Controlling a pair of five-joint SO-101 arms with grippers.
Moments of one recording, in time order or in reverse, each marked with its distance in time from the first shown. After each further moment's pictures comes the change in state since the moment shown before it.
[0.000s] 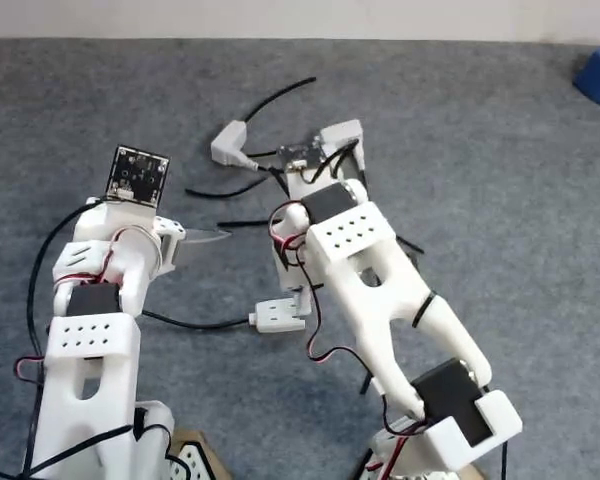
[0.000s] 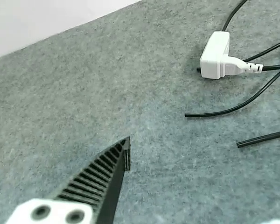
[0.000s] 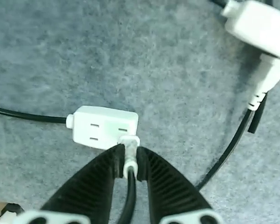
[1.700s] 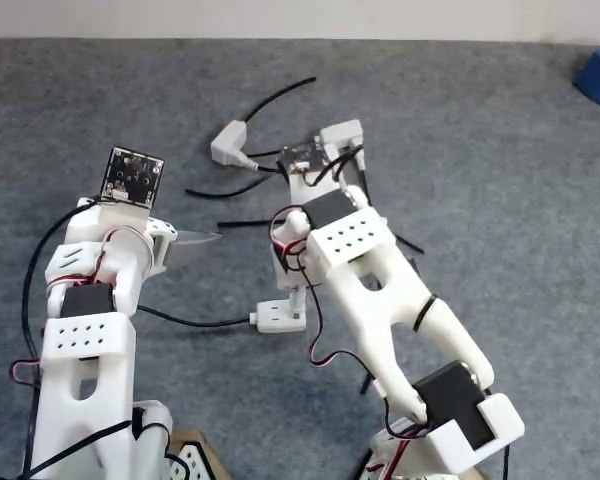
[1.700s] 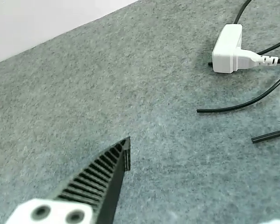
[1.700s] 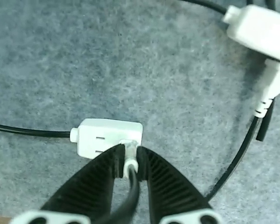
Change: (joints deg) left arm -1.9 0.0 0.0 0.0 -2.9; right arm 0.1 -0.3 3.4 -5.1 -2.5
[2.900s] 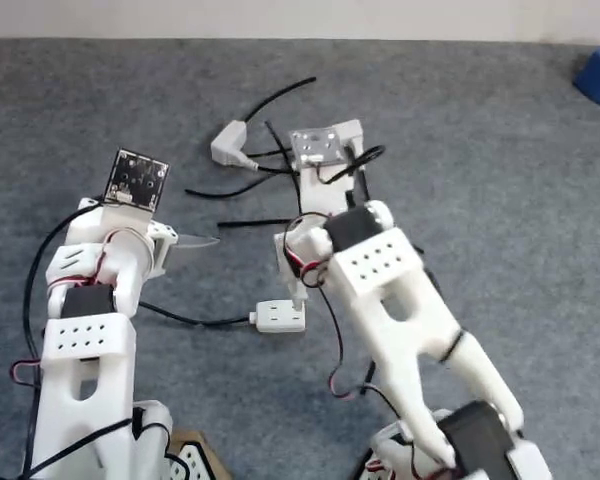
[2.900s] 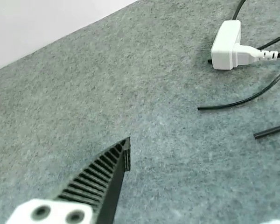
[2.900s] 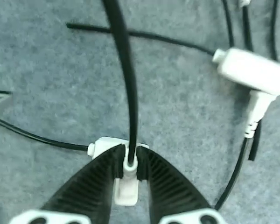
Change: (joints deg) left arm 0.0 0.0 0.5 0.0 -2.2; right arm 0.6 -14.2 6.1 -5.9 1.4
